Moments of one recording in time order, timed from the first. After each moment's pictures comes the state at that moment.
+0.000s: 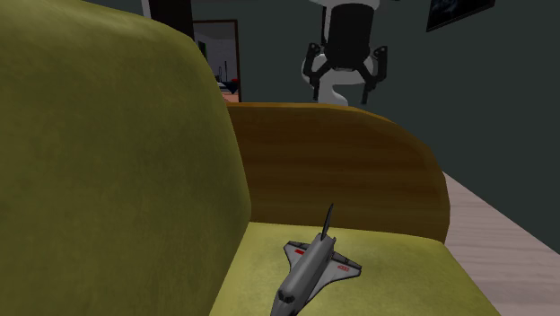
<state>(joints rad) -0.09 -0.26 0.14 -2.42 -0.05 2.23 0.12</state>
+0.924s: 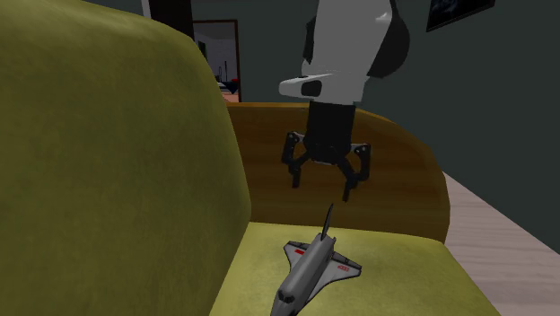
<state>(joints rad) -0.12 0.28 0.11 -2.20 -0.19 2.53 0.37</state>
